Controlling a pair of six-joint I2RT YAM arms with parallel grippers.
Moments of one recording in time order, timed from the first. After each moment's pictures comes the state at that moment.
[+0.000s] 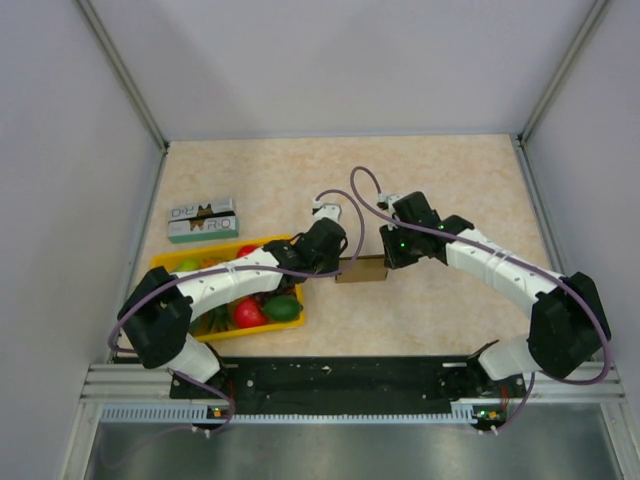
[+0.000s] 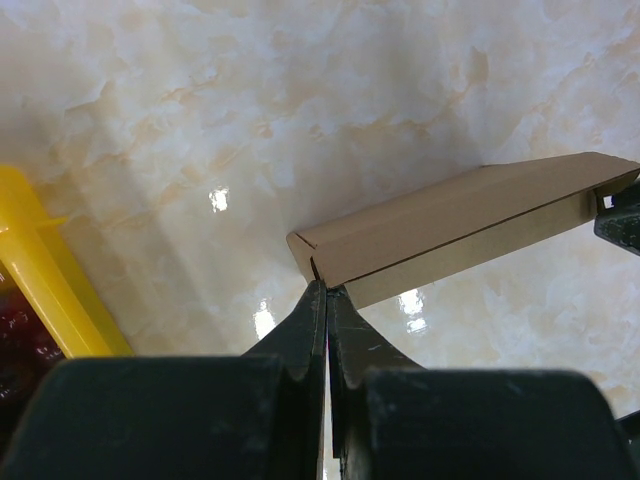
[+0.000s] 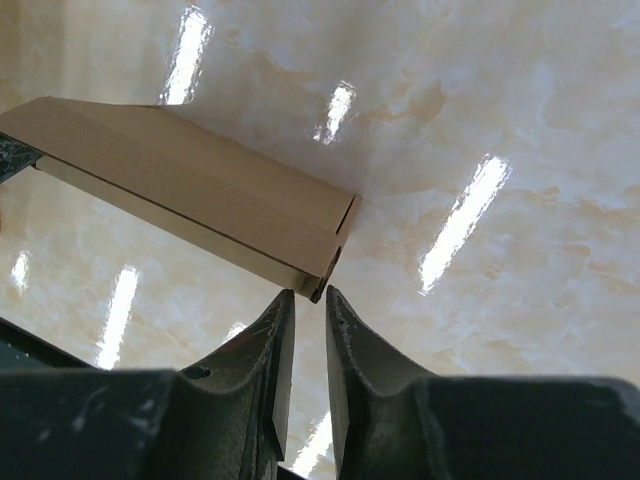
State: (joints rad) left arm -0.89 1.52 1.01 -0.32 -0.26 -0.62; right arm 0.58 1.40 1.00 -0.59 -0.09 0.20
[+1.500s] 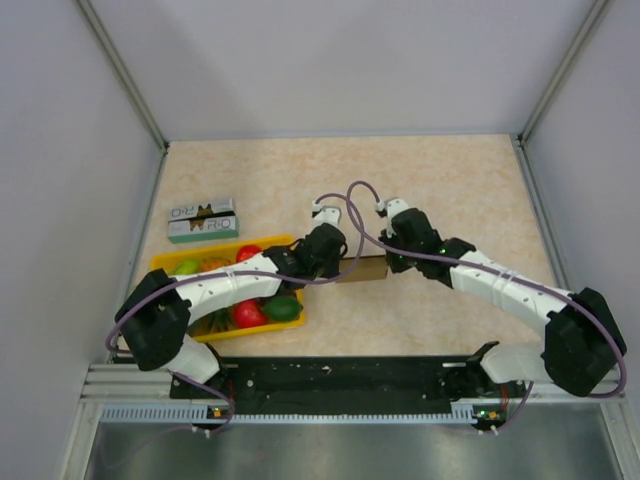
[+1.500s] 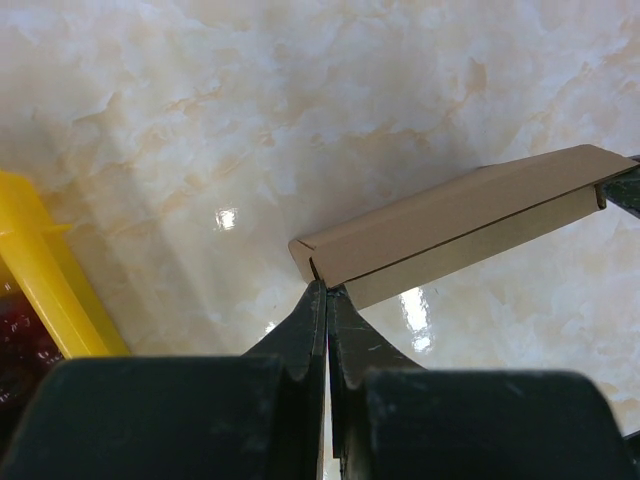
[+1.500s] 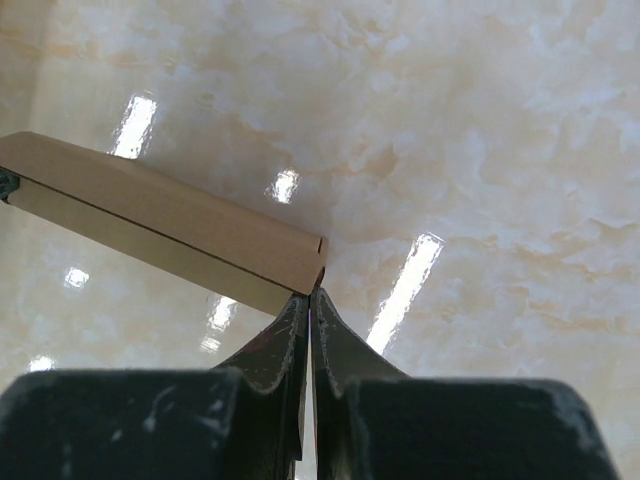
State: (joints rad) left arm -0.91 1.51 0.98 -0.28 -0.31 -0.61; right arm 0.65 1.31 0.86 -0.37 0.09 0.16
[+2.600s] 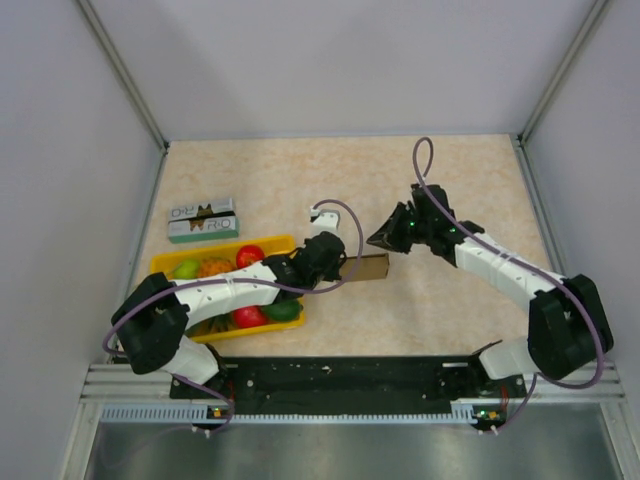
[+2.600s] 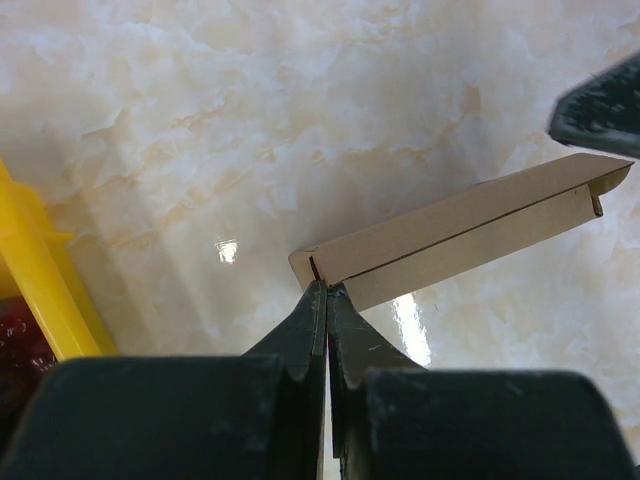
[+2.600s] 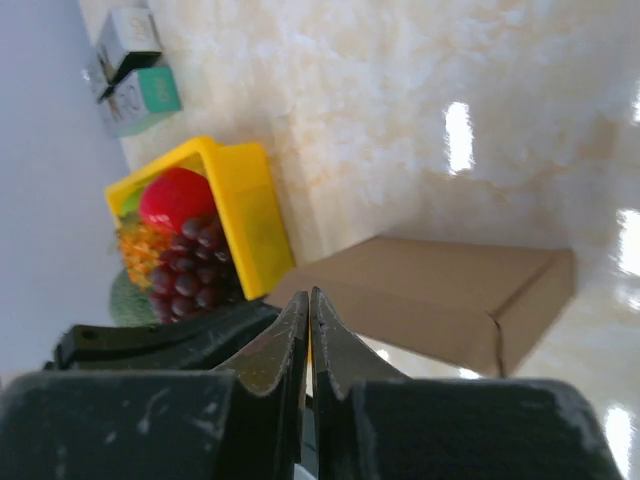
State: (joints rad) left arm -0.94 1.48 0.89 -0.14 -0.39 -0.61; right arm 0.45 1.36 0.90 -0.26 -0.28 0.92
